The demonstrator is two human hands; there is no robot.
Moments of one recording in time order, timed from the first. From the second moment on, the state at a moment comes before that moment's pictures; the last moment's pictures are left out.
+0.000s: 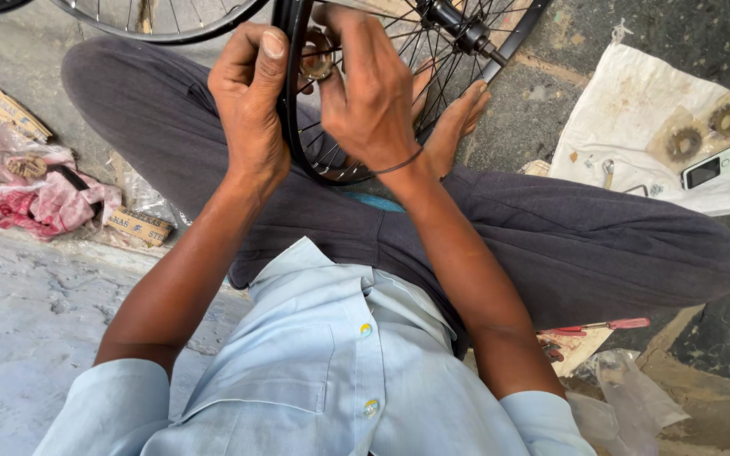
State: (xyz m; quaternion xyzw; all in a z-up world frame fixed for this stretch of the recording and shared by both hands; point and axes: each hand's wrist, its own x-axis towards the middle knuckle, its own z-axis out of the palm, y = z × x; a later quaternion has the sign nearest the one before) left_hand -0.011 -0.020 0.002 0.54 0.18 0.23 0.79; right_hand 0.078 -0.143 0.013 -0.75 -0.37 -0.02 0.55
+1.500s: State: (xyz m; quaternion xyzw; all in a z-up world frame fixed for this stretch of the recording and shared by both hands) left_hand -0.007 -0.011 0.016 0.67 0.19 0.27 0.66; right_hand 0.068 -0.159 0.009 -0.75 -0.30 -0.06 0.58
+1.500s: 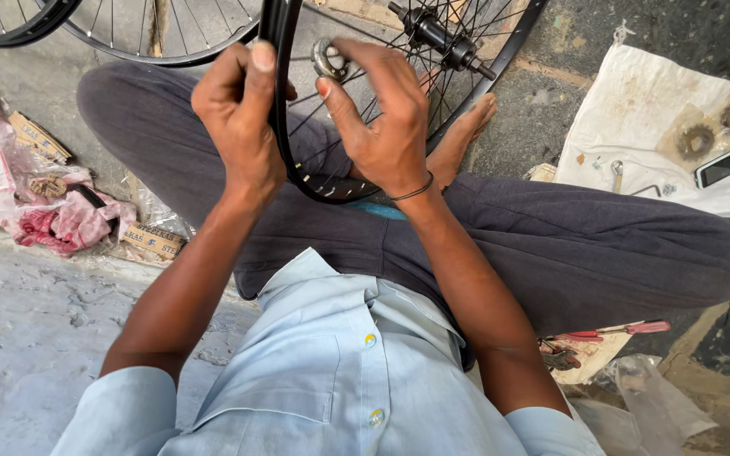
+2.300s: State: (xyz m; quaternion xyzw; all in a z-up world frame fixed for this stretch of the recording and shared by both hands) left_hand -0.011 -0.010 0.022 0.56 0.21 0.25 0.76; right_hand 0.070 -0.141 0.043 -0.71 -0.43 -0.08 0.55
